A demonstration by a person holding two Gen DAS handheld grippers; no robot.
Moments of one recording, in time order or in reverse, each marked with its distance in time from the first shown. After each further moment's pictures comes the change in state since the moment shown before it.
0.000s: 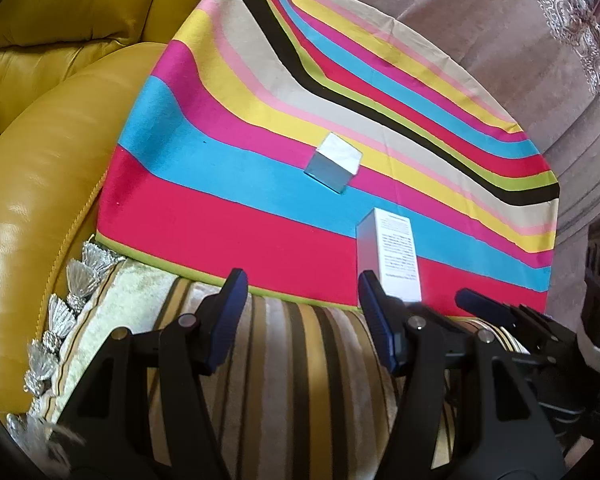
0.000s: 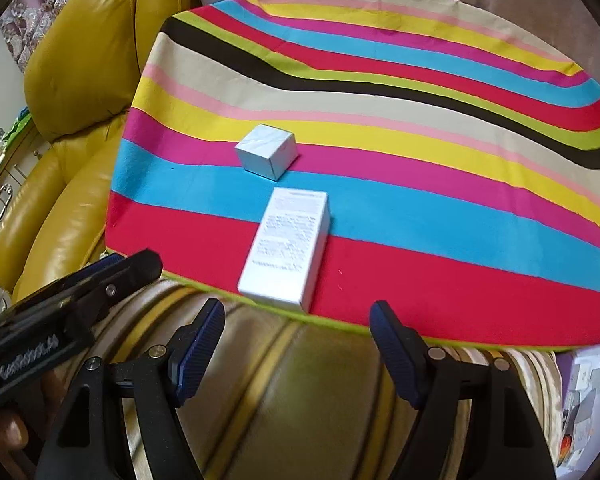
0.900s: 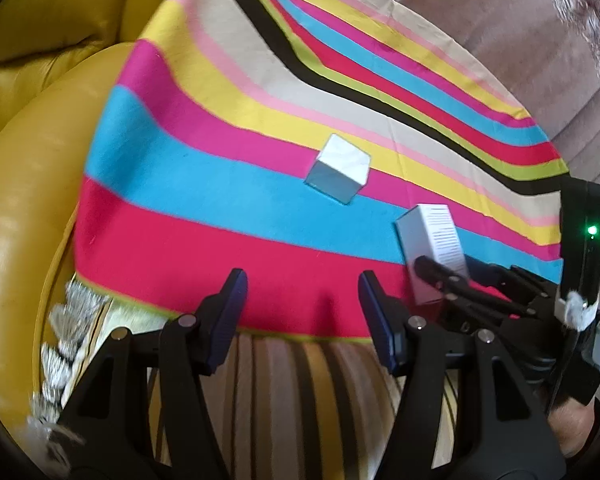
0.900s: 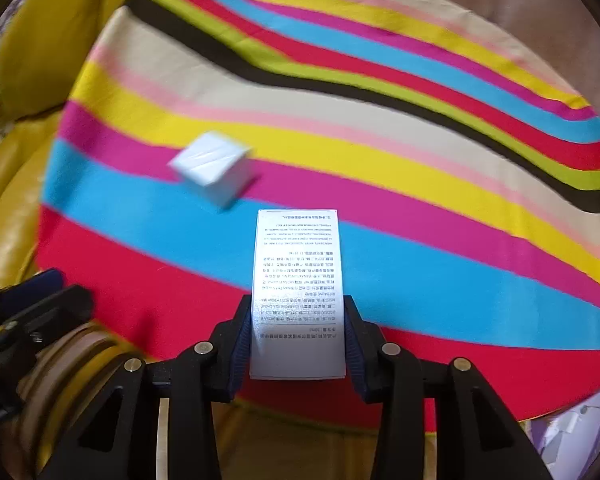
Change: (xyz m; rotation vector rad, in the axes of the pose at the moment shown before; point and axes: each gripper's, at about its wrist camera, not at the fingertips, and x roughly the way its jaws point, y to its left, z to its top) left arm 0.036 -0.007 0.029 0.068 0.063 0.010; right arm 0.047 -0.022 0.037 -0.053 0.015 -0.158
